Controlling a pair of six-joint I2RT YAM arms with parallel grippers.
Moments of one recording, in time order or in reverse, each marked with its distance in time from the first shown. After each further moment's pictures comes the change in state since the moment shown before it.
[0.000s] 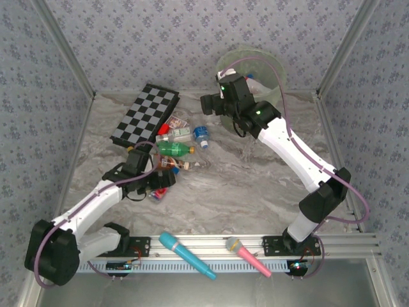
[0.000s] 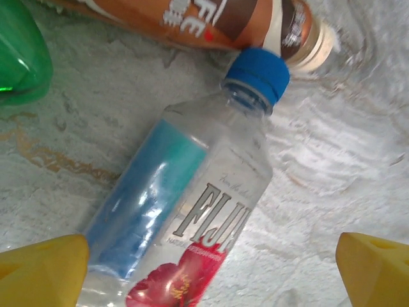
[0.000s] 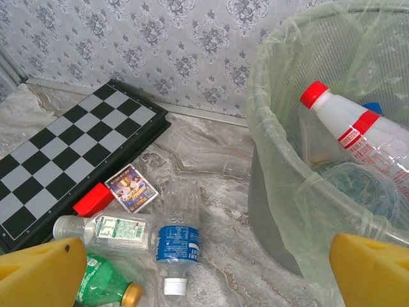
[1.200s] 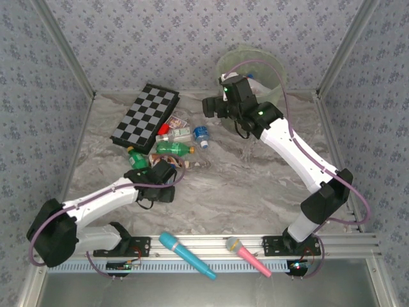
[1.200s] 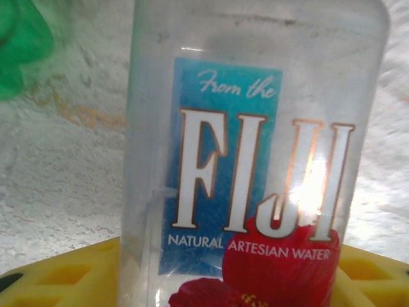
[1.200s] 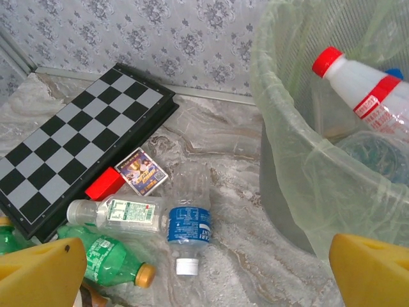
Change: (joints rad) left arm -0.325 0.105 0.092 -0.188 -0.378 0.031; right arm -0.040 -0.020 -0.034 -0.028 -0.090 0.071
